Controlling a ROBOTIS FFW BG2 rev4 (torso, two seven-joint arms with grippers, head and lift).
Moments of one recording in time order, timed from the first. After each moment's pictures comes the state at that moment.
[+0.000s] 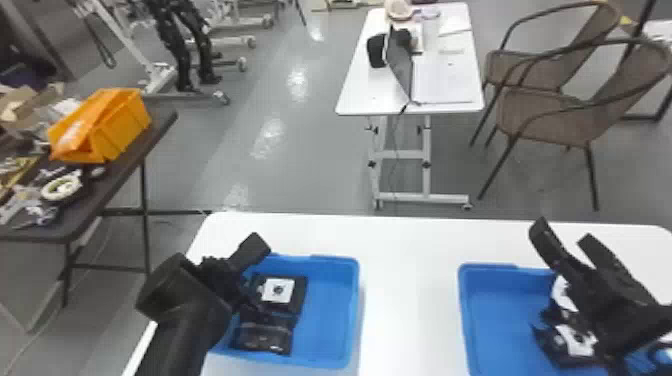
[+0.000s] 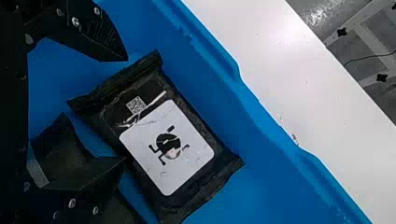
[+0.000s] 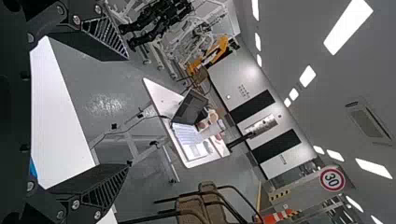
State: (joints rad) left arm -0.33 0.16 0.26 -0.90 -1.01 0.33 -0.81; right arm 0.24 -0.07 0.00 -1.72 -0.58 0.09 0.17
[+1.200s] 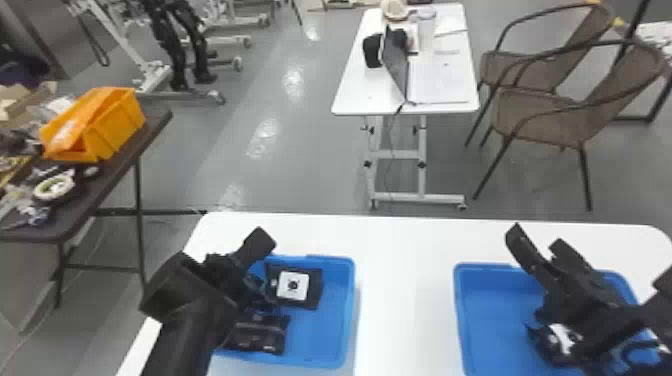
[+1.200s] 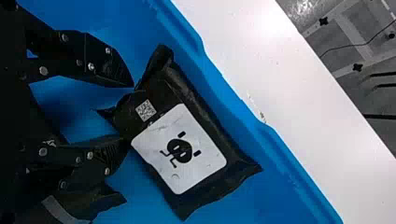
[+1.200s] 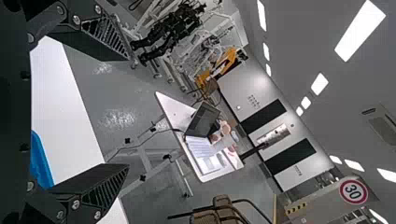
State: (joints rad) left arm -0.31 0.12 0.25 -0.97 -0.96 0.35 -0.84; right arm 0.22 -0.06 0.02 -1.68 -0.60 0.11 0.21
